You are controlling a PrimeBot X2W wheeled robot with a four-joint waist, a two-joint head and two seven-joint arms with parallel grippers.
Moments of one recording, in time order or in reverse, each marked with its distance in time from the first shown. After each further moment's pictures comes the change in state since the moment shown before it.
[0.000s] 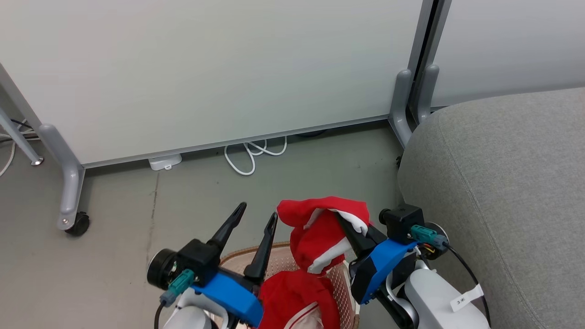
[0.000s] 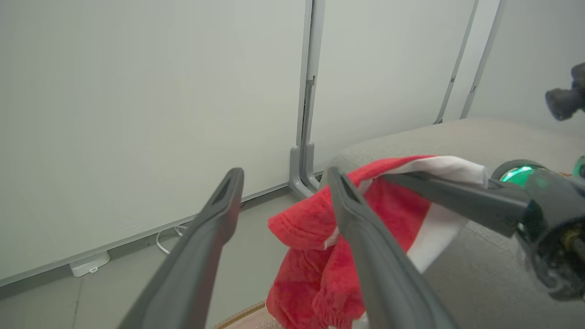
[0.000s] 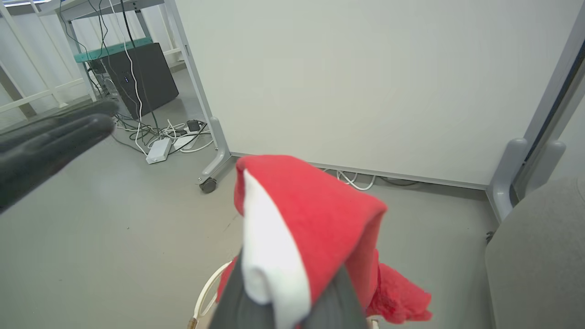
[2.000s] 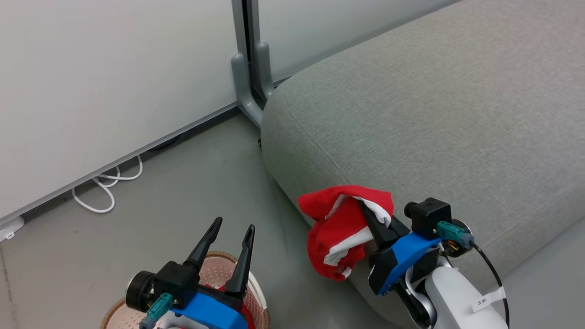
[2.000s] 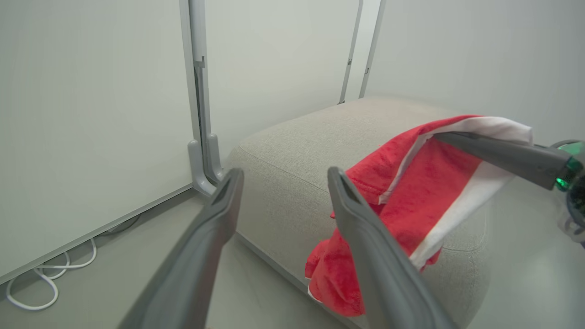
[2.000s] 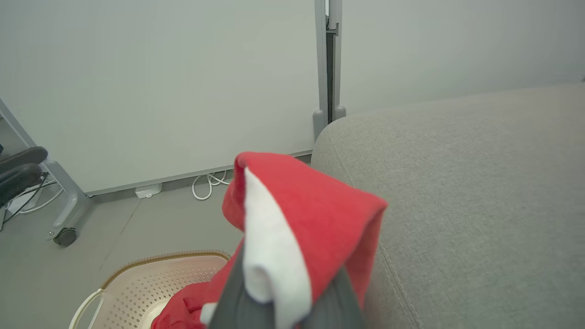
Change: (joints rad) left arm 0.149 -0.022 0.158 -0.090 0.106 -0.014 0.000; right arm 0.067 0.000 -0.162 -0.116 -0.089 0.000 0.045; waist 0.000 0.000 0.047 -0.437
